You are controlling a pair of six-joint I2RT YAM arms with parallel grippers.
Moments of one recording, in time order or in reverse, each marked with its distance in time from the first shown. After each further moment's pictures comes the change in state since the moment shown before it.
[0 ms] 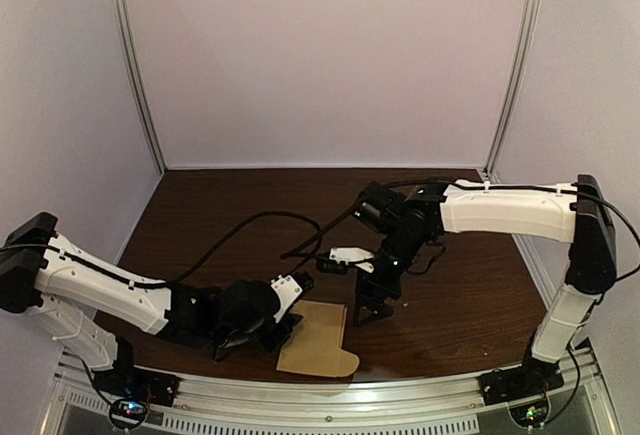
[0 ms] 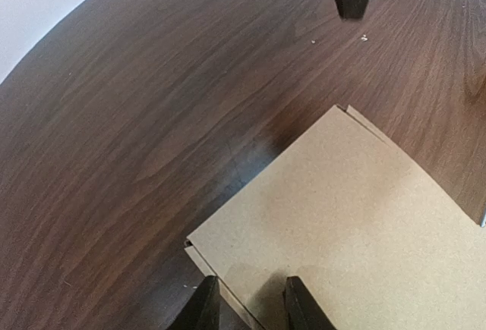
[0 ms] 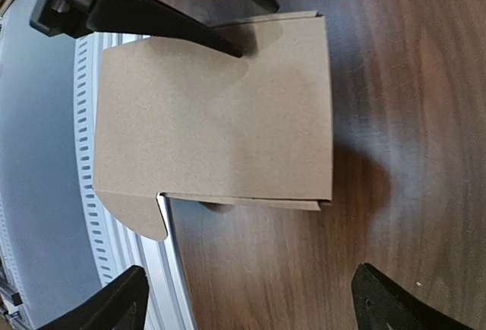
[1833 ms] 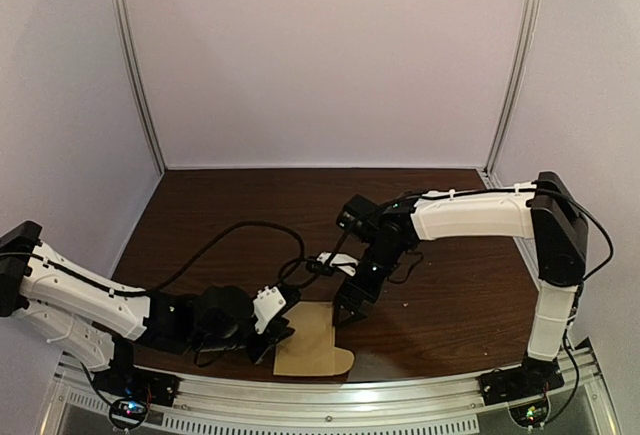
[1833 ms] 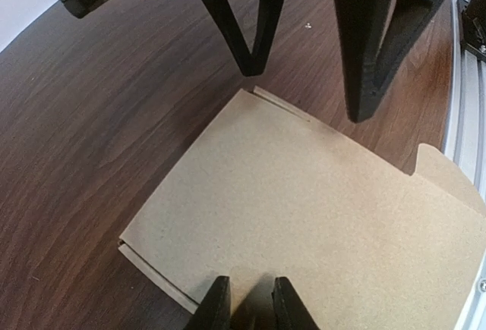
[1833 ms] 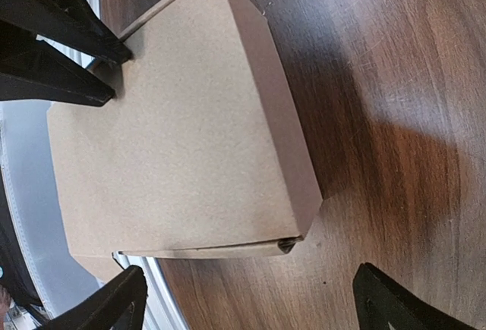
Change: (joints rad) left arm 0.005 -0.128 -0.162 0.115 0.155 0.039; right arm -0.008 0.205 0.028 0.128 -0.071 0.189
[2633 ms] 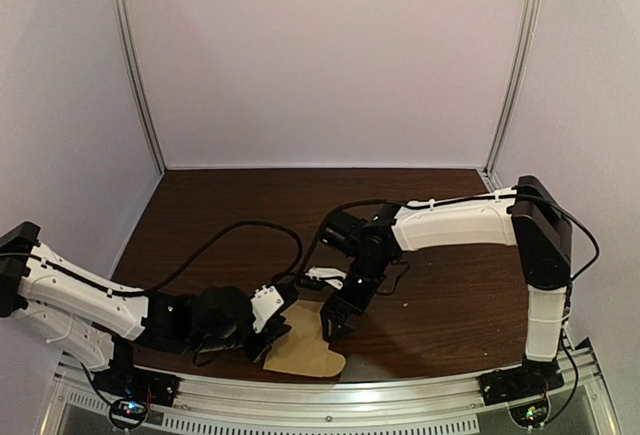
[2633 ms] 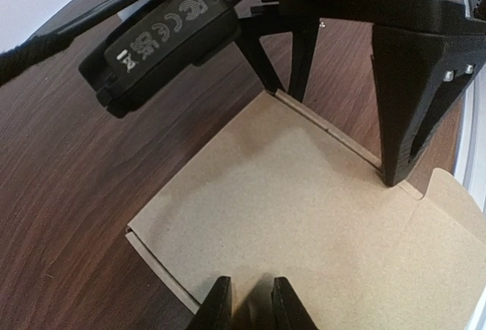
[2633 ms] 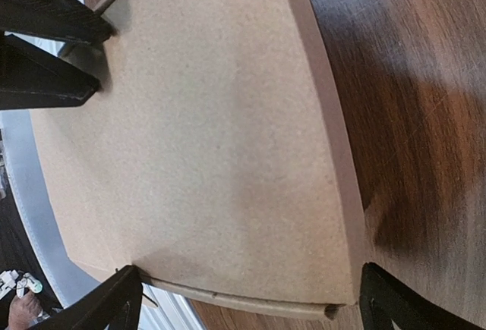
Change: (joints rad) left arm -0.001 -0.006 -0.002 -0.009 -0.044 0.023; right arm 0.067 0.086 0.038 -0.022 0.021 0.109
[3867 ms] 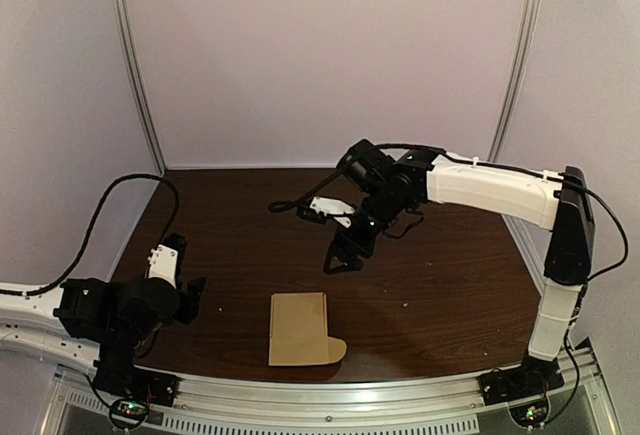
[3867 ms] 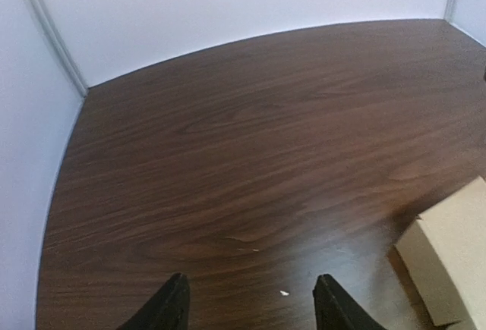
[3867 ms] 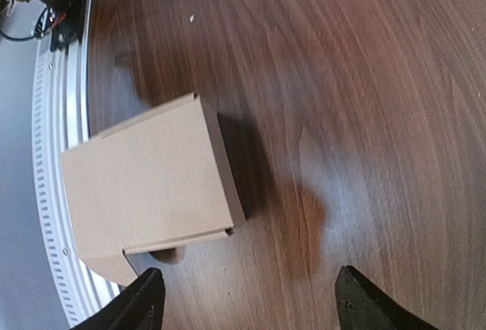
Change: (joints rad) left arm 0.000 -0.640 -0.034 -0.678 -0.611 -0.397; right arm -0.100 -0.143 0.185 -0.044 0.144 -0.233
